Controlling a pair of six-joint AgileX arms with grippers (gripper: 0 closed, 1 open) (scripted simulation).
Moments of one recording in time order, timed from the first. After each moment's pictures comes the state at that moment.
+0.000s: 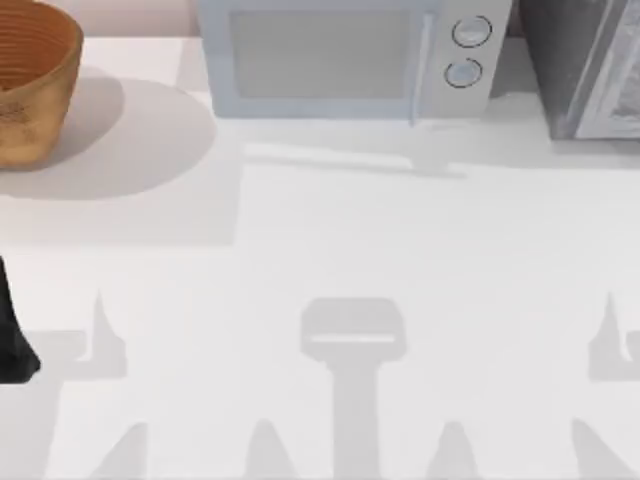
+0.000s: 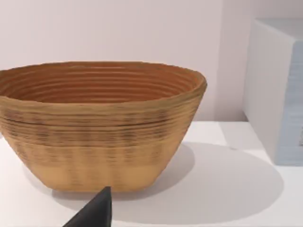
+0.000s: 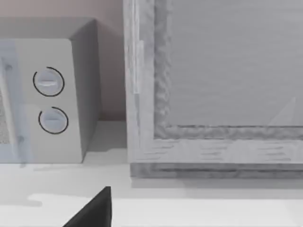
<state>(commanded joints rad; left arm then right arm) 0.00 0.00 0.00 0.00 0.00 0.00 0.00 0.00 0.00 0.00 0.00 0.00</state>
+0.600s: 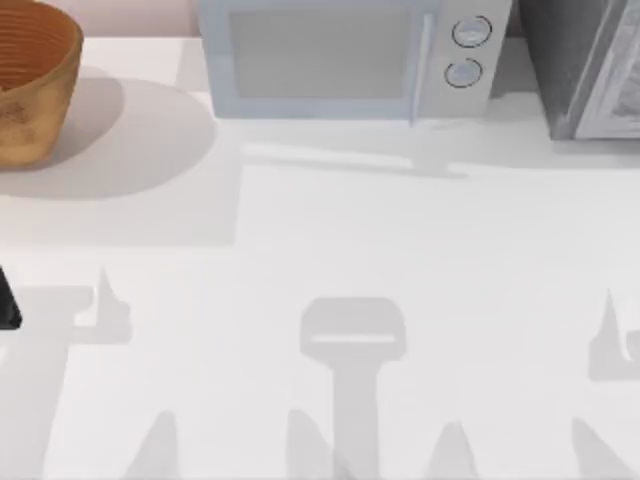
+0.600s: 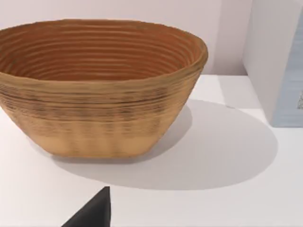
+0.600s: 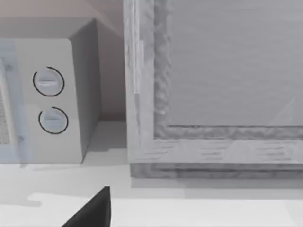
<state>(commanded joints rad) 0.02 0.36 0.31 -0.17 0.03 -0.01 0.00 0.00 0.00 0.00 0.00 0.00</state>
